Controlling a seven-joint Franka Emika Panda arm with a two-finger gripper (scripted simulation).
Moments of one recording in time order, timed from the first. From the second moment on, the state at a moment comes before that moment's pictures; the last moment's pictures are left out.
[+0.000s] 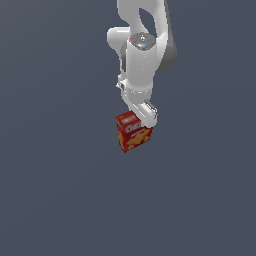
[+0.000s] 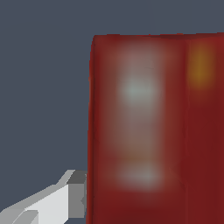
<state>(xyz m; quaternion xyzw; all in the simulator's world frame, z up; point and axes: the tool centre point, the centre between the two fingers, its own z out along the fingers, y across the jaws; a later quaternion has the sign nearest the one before) -0.073 0.037 0.204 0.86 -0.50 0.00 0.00</state>
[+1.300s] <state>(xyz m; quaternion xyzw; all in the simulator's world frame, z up) -0.015 -0.023 0.389 0.86 -0.50 0.00 0.00</state>
